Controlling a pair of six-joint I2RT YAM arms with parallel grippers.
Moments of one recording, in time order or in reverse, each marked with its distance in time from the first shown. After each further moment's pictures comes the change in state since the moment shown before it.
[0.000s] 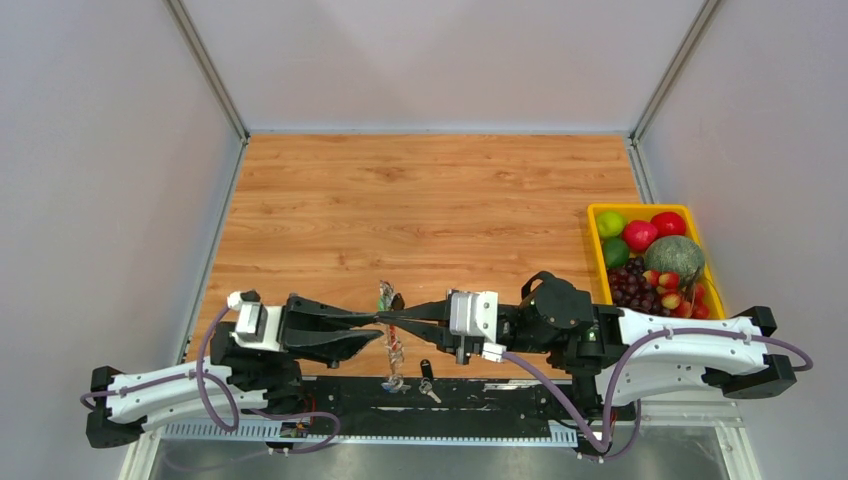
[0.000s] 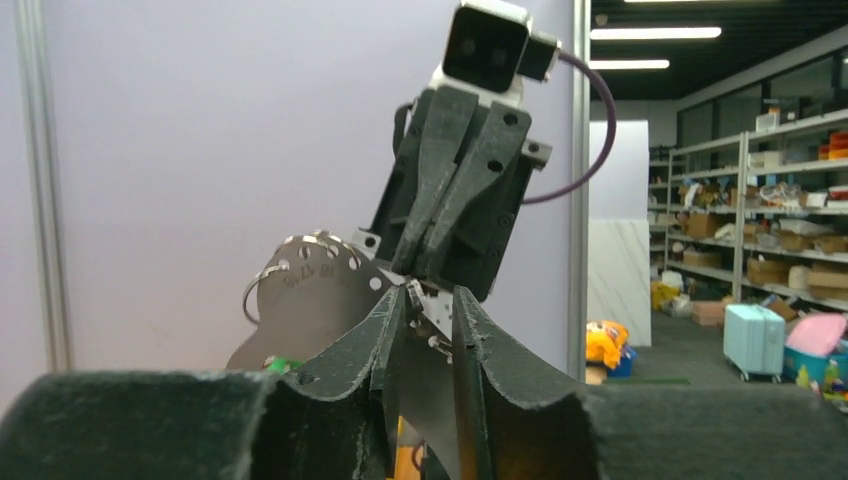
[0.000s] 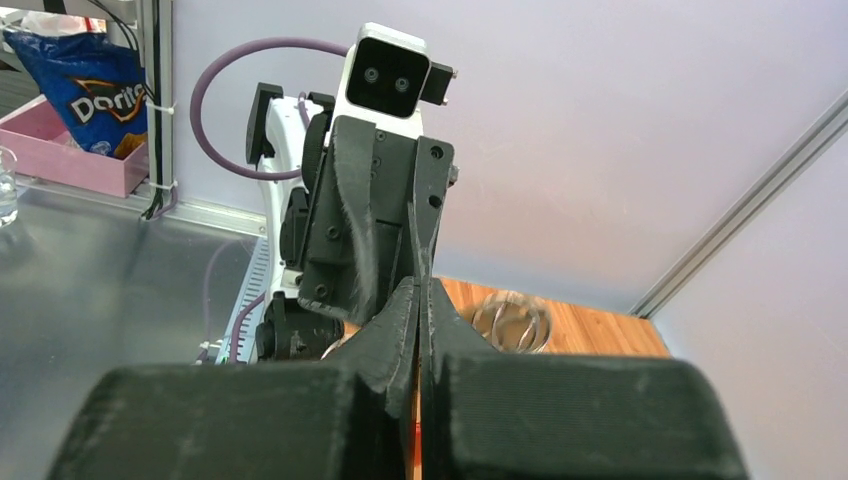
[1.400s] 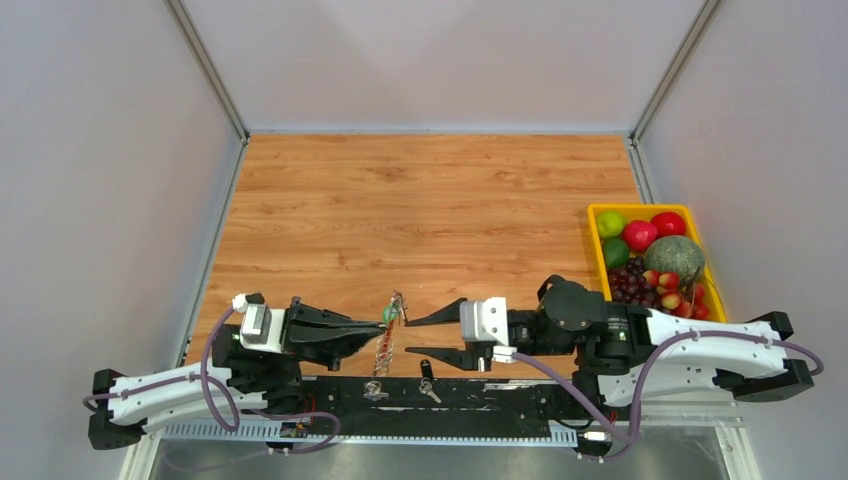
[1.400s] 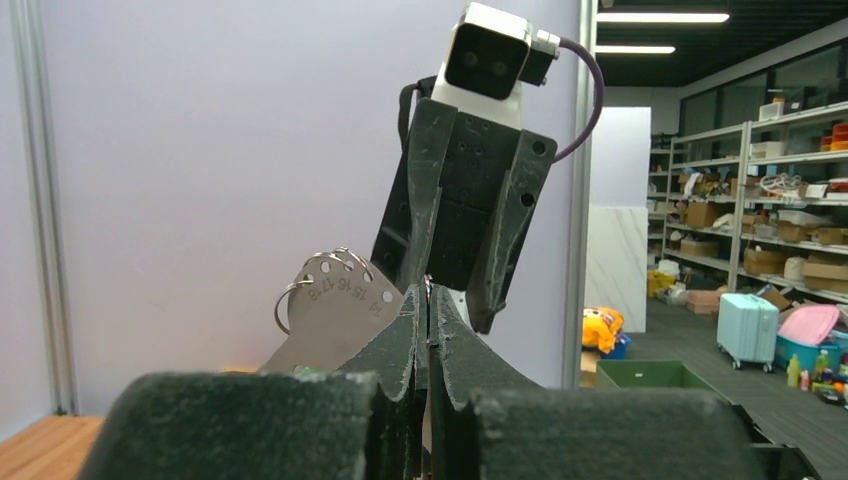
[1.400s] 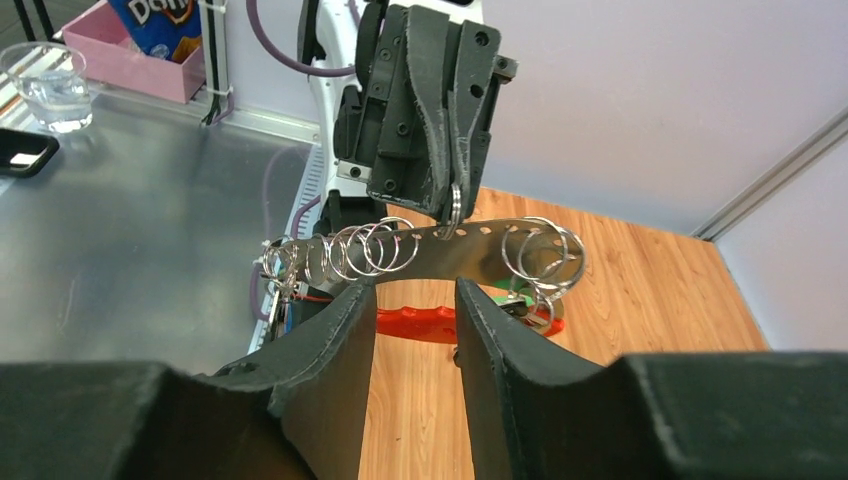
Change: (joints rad) left arm 0.000 -0.047 -0.034 -0.089 0.000 -0.009; right arm 0.000 -0.117 -0.017 -0.286 -0.024 0.066
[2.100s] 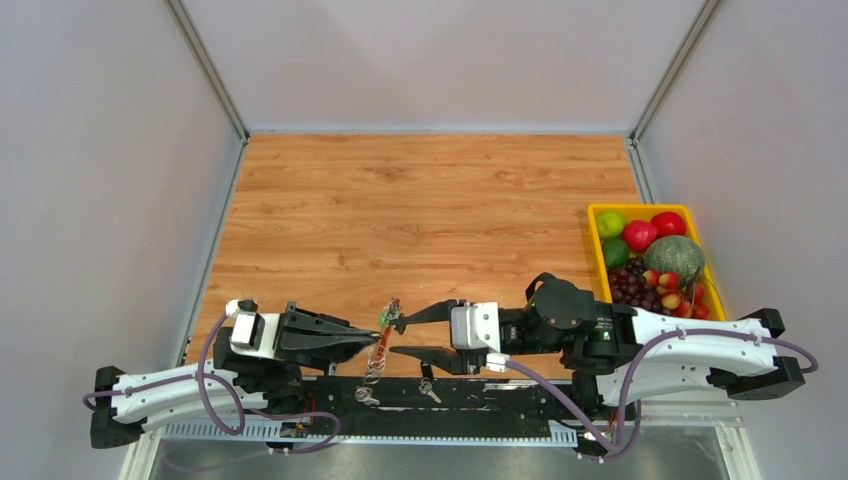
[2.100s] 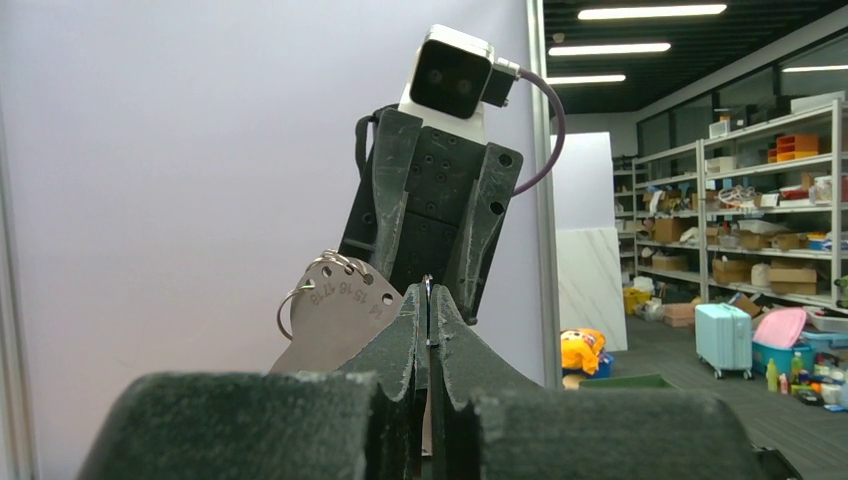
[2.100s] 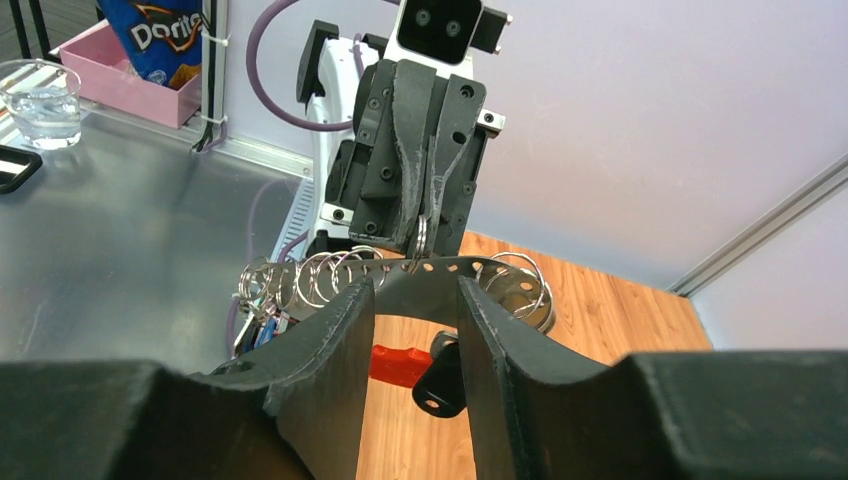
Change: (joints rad) left arm 0.000 0.043 -0.031 0.181 0.075 -0.017; right arm 0.000 0.075 0.019 0.107 -0.053 -0.074
